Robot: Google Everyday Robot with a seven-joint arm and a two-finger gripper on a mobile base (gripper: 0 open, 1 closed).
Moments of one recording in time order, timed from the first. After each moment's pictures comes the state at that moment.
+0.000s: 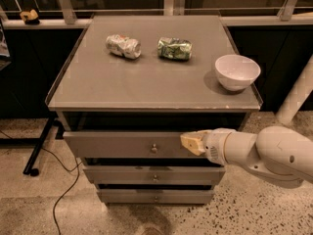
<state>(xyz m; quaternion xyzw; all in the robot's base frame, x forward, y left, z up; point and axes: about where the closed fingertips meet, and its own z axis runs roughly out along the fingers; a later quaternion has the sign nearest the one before) 0.513 -0.114 0.716 -0.23 0.84 0.24 0.42</state>
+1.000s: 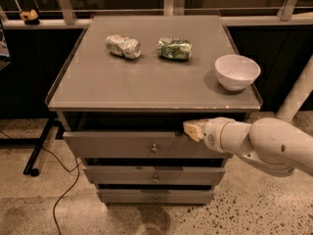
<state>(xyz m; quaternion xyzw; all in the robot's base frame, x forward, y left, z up) 0.559 -0.128 0.722 -0.21 0.84 0.20 0.46</state>
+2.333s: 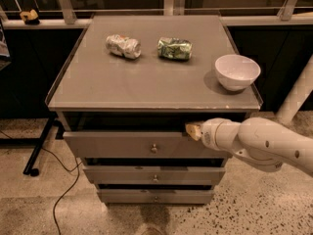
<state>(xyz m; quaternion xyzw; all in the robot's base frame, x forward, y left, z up) 0.585 -0.142 0.687 -0.18 0.86 0.17 0.44</state>
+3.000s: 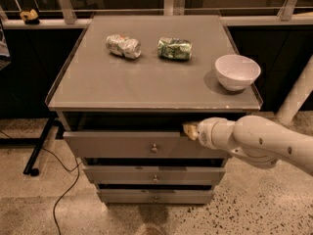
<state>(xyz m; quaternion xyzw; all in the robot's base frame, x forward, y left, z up) 0.589 -0.137 0.682 -0.19 0.87 0.16 0.43</state>
